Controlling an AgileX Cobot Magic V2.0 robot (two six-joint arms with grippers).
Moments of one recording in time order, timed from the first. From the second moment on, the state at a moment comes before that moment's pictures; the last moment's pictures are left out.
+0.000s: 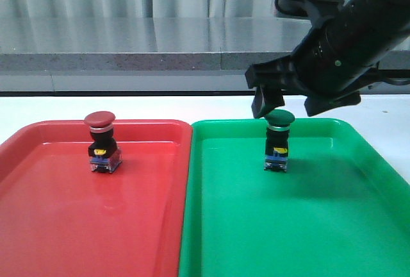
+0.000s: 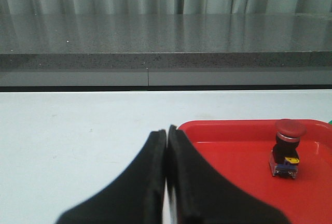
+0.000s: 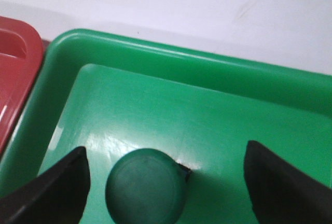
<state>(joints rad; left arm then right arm) -0.05 0.00 0.00 0.12 0.12 -0.19 0.41 1.69 -0.94 -0.06 0.09 0.28</state>
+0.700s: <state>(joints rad) -0.05 0.00 0.00 0.12 0.12 -0.19 0.35 1.34 -0.97 -0.13 0.18 0.28</state>
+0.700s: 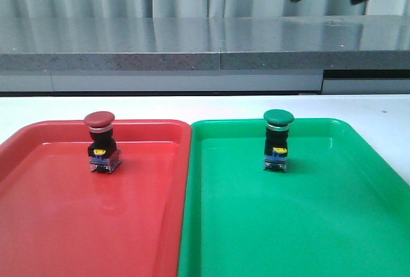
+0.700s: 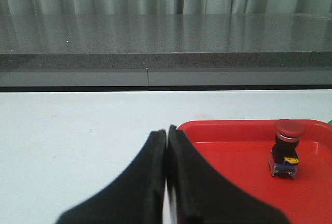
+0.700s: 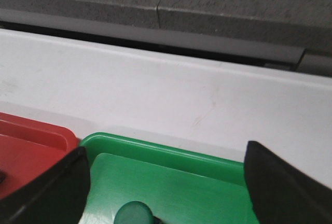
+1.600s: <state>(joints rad) -0.05 0.00 0.00 0.12 0.12 -0.19 0.21 0.20 -0.41 -0.26 0.53 0.28</state>
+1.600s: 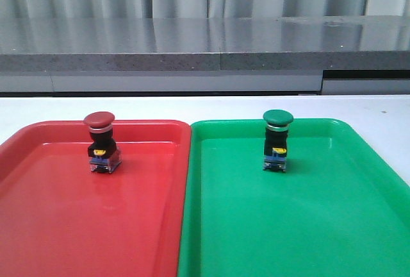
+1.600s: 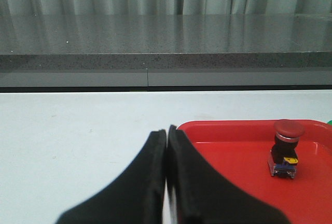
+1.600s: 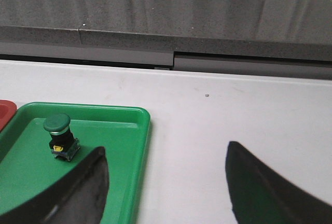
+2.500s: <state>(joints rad) -0.05 0.00 0.00 0.12 0.12 -0.19 0.21 0.11 -0.39 -0.26 0.60 0.28</state>
